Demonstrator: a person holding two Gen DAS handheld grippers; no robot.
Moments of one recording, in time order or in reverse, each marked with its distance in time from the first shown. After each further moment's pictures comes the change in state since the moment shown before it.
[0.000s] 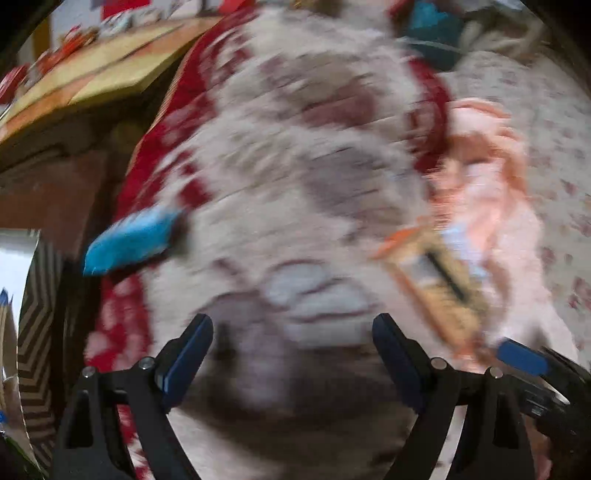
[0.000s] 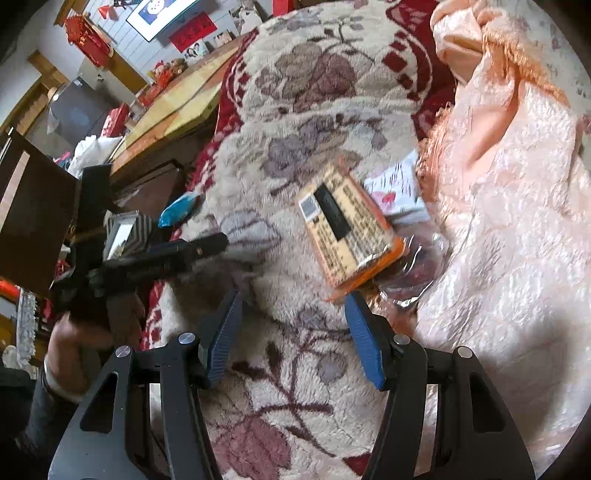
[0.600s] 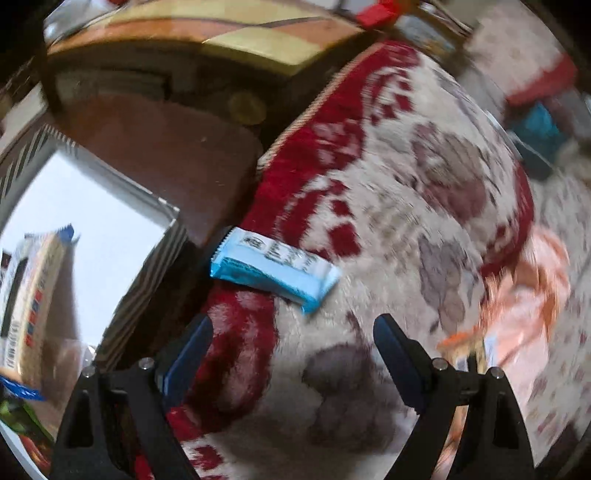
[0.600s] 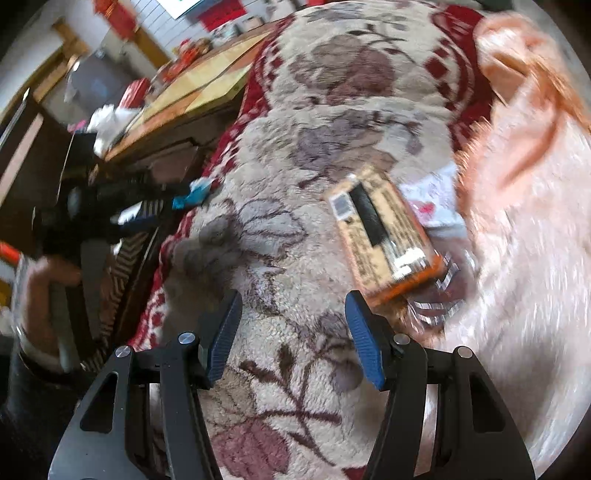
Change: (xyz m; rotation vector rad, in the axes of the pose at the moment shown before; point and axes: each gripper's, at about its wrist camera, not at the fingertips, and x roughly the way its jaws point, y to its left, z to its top) left arm -0.012 0.104 0.022 -0.504 0.001 0.126; right arm 0.020 0.023 0.006 -0.146 0.055 0.020
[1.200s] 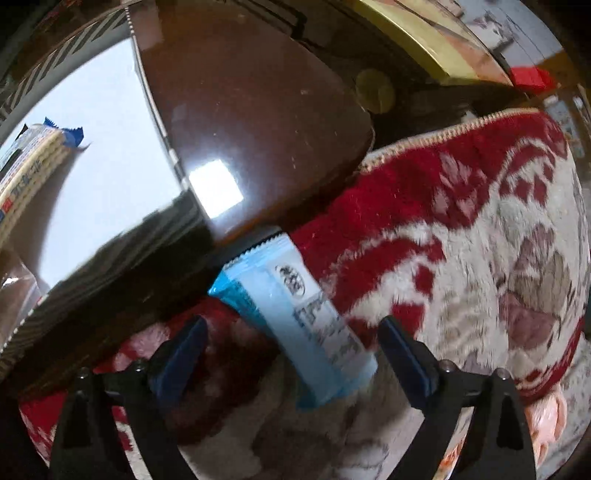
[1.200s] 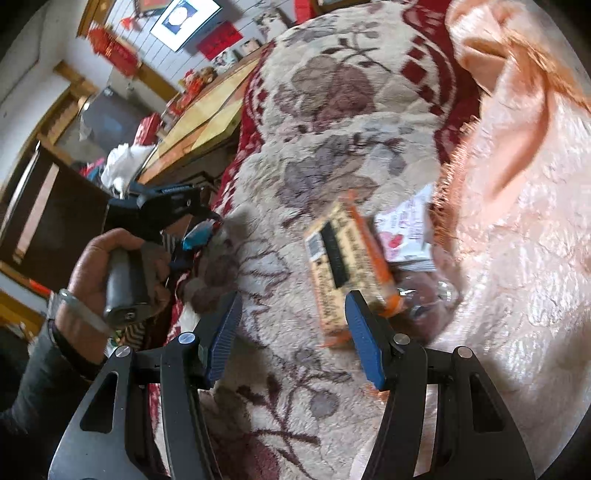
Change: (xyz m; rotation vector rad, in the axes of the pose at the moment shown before) left arm 0.055 0.010 0.020 -0.531 0.068 0.185; right arm -0.014 -0.061 0.012 0.151 -0.082 0.155
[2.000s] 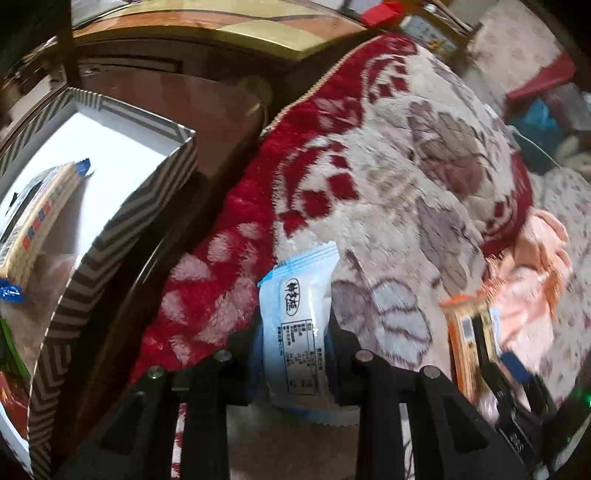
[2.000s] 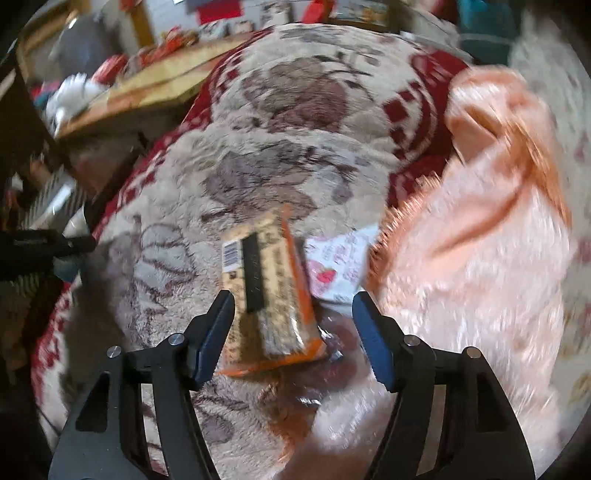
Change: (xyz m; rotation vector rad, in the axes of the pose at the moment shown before) left arm -0.063 0.044 -0.066 0.544 -0.071 -0.197; right arm 0.032 0.017 0.008 -0.336 0.013 -0.415
